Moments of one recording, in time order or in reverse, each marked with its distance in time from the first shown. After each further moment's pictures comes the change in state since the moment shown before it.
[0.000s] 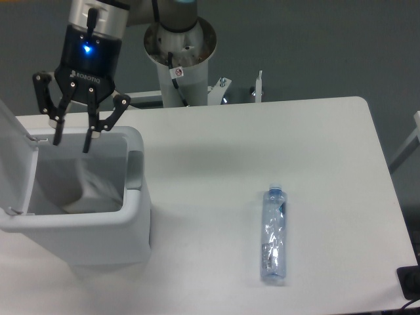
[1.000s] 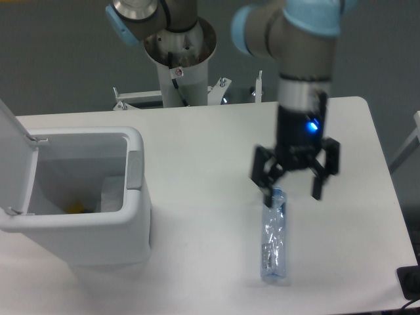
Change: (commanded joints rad) arm 0.391 -0.455 0.149 0.063 0.141 0.181
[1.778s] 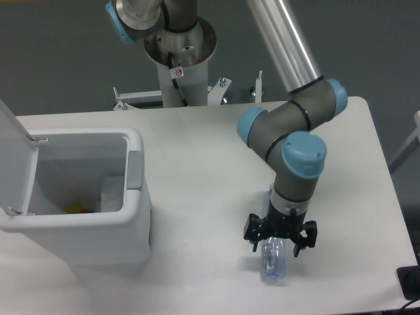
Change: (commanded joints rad) arm -0.086 -0.226 -0.028 0.003 0.095 0.404
